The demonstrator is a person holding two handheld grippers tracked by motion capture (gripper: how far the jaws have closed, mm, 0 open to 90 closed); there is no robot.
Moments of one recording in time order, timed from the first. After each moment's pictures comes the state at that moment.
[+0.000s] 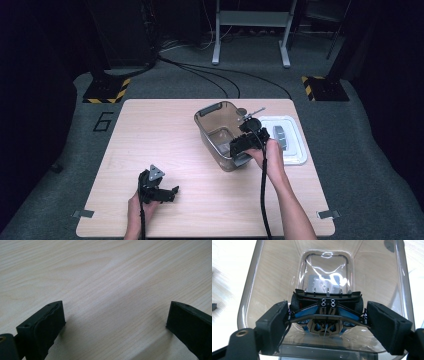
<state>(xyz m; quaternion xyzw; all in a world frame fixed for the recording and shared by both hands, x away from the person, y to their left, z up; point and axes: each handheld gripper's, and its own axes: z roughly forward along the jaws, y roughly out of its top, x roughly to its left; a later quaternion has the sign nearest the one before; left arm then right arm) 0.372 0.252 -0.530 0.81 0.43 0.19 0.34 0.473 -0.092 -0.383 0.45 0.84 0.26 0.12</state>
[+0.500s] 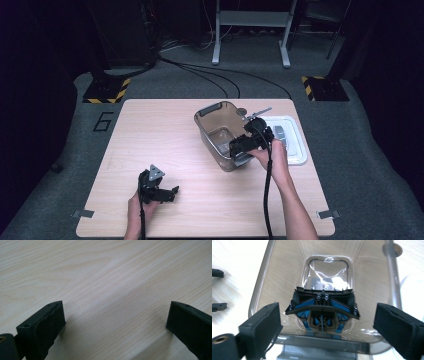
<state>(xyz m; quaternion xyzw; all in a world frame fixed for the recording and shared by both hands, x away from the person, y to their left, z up) 0.372 0.252 -0.530 0.81 0.44 0.19 0.34 0.466 -0.104 -0.374 0.44 0.84 0.29 0.12</state>
